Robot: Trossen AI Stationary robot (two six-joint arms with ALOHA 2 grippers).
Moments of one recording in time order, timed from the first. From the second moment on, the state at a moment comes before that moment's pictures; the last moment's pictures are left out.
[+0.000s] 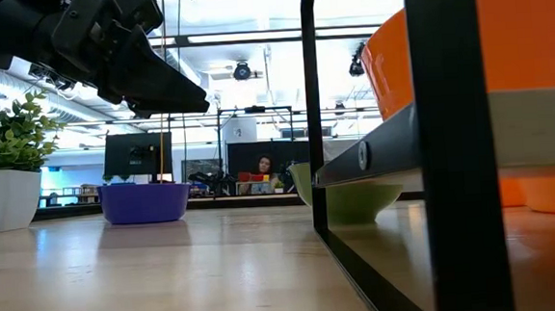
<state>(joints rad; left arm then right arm) -0.36 1.34 0.45 0.50 -0.47 -0.23 0.77 1.25 0.92 -0.90 0.13 0.86</state>
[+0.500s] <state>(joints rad) -0.36 1.34 0.45 0.51 -0.47 -0.23 0.77 1.25 0.91 -0.90 0.13 0.85</state>
